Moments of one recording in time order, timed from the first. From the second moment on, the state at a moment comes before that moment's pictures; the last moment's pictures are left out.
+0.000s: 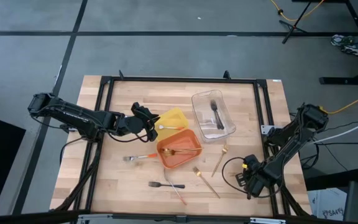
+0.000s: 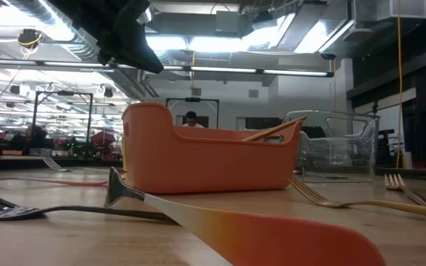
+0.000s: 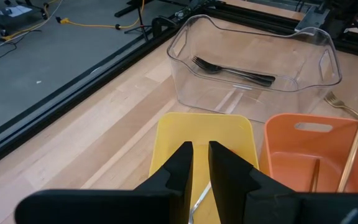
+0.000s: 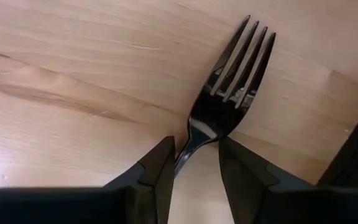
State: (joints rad) left arm -0.15 1.17 0.75 -0.20 -0.69 -0.43; right arm 0.96 1.53 0.75 -0.81 -0.06 2.17
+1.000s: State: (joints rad) left arm -0.15 1.17 0.75 -0.20 -0.69 -0.43; right arm 0.96 1.54 0.75 -0.80 -0.05 2.16
